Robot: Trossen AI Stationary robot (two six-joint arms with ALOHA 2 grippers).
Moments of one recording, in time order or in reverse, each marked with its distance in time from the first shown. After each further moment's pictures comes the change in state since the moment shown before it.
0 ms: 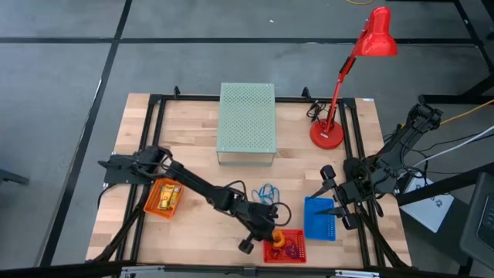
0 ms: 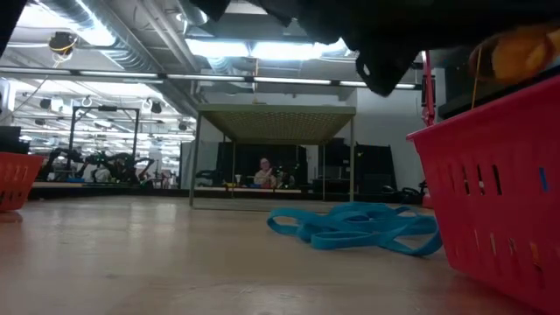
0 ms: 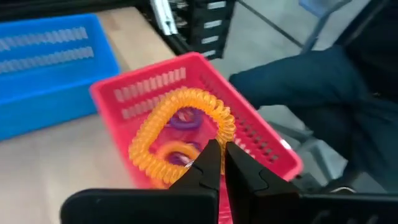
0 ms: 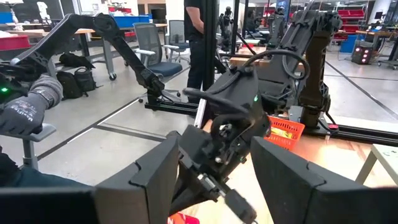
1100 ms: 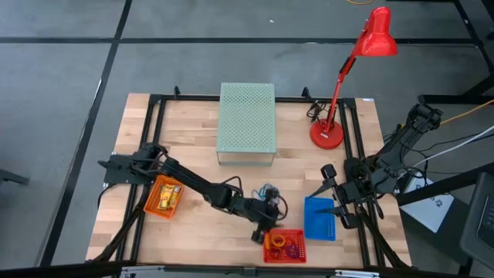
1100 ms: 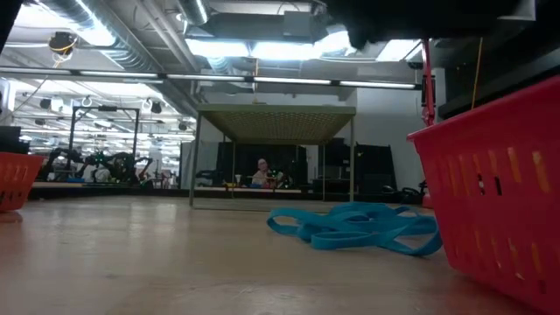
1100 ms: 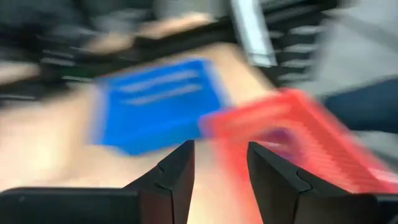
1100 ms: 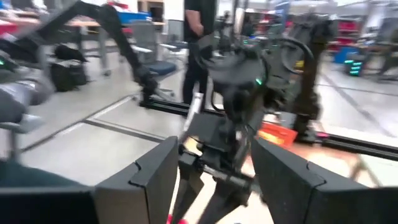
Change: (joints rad) left arm 0.011 -0.066 0.001 0.036 -0.416 0.100; right arm 0.000 0.000 0.000 0.007 0.028 -0.076
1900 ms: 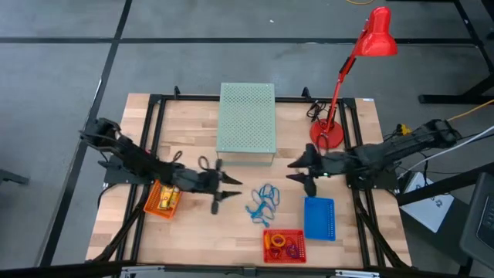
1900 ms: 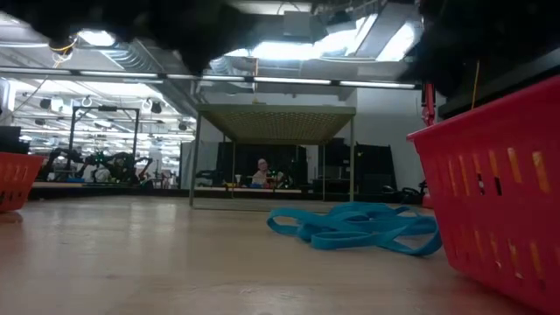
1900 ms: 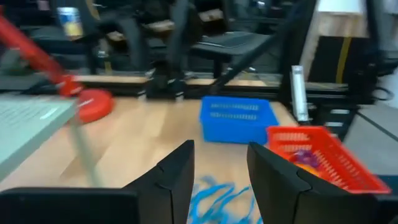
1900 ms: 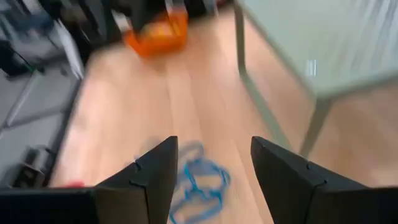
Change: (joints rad) left arm -0.006 -0.588 -0.933 0.658 -0.198 -0.205; right arm -0.545 0.129 0.000 -0.338 -0.248 0.493
